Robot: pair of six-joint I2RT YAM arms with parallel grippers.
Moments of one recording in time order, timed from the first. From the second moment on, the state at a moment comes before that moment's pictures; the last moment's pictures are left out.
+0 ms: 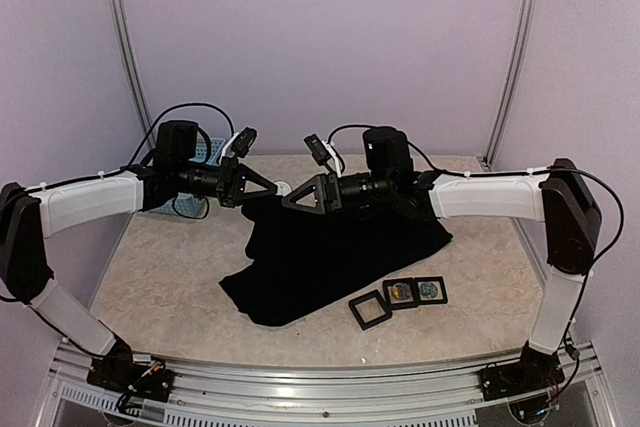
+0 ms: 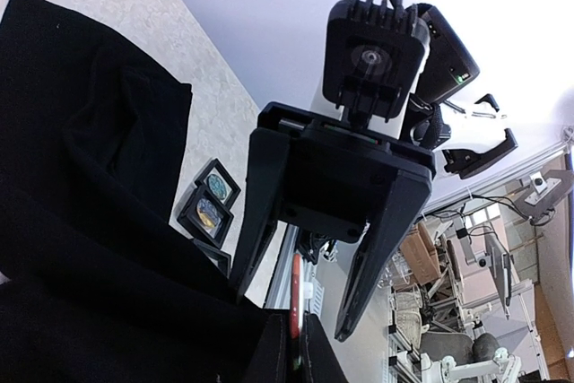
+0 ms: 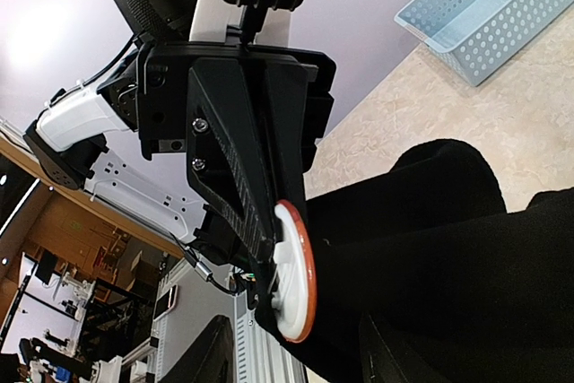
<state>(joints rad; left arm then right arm) -0.44 1.51 1.06 0.05 1.07 -0.61 0.81 1.86 1.33 0.28 -0.79 0.61</state>
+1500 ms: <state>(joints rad) -0.45 1.49 1.05 0.07 1.06 -0.62 0.82 1.91 1.35 0.46 -0.86 0.77</state>
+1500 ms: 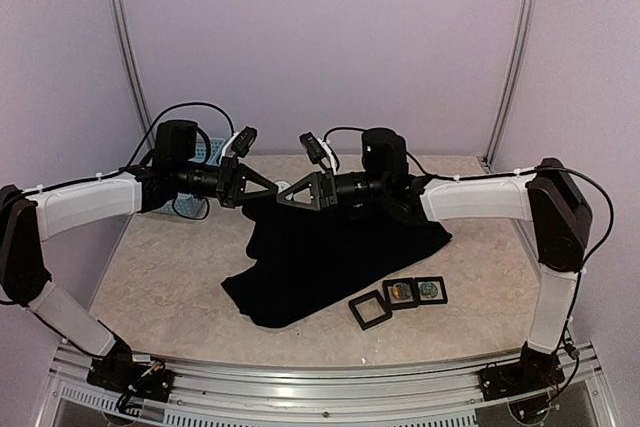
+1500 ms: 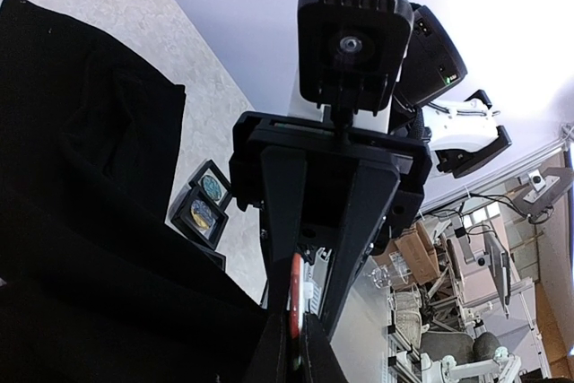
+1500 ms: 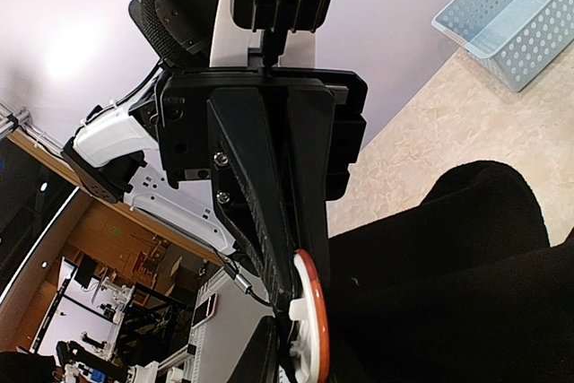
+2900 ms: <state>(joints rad) -0.46 1.49 1.04 0.06 1.03 -0.58 0.80 1.91 1.34 0.48 -0.87 0.85</state>
